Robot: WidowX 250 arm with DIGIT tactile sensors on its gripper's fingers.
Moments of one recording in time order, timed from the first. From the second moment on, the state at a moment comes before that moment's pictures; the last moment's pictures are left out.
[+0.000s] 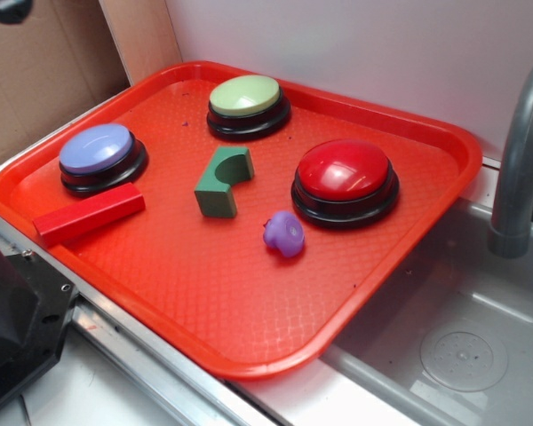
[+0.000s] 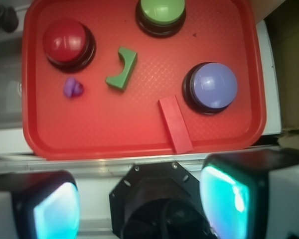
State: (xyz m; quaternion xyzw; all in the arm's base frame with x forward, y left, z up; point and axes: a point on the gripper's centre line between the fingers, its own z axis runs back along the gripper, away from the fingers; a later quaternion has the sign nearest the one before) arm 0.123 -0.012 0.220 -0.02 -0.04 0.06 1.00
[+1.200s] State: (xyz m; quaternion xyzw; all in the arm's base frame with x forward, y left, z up) arm 0.209 -0.005 0.086 0.02 -0.07 0.26 0.96
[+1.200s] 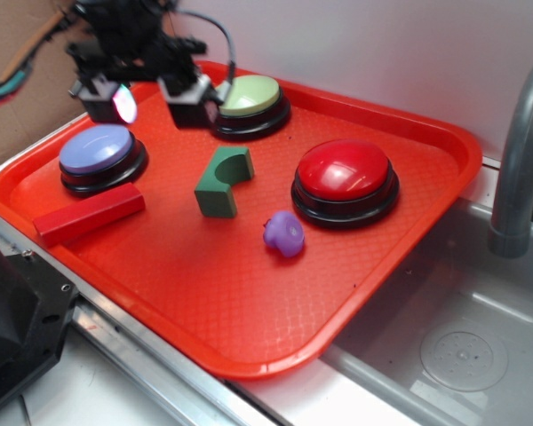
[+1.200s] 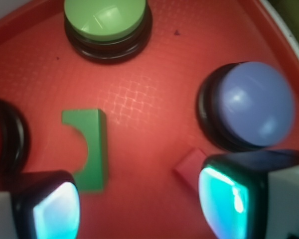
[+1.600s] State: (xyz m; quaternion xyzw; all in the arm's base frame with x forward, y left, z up) arm 0.222 -0.013 0.045 0.02 -0.04 0.26 0.97
